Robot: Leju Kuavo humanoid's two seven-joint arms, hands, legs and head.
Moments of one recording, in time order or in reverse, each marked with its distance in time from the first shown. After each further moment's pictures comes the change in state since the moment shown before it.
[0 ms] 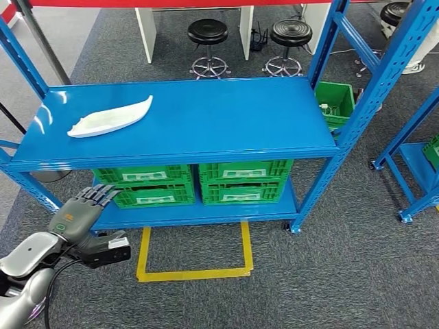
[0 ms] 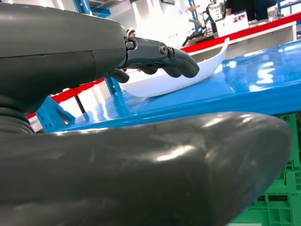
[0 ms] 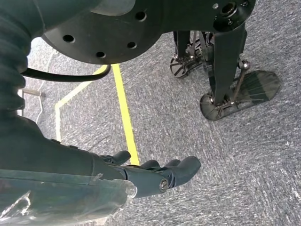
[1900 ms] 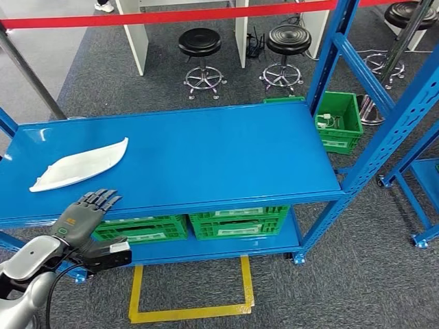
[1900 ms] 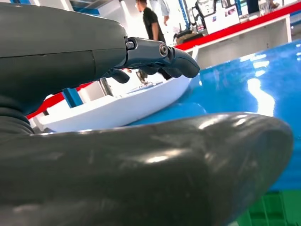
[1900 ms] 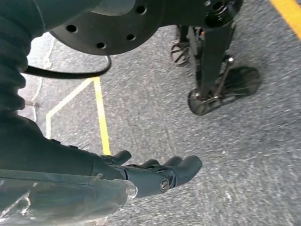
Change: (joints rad) left arm 0.014 0.002 -0.007 0.010 0.001 0.001 0.008; right arm 0.003 -0.006 0.017 0.008 -0.011 0.003 0.003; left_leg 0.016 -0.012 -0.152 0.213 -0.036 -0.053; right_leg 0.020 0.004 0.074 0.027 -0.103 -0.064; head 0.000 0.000
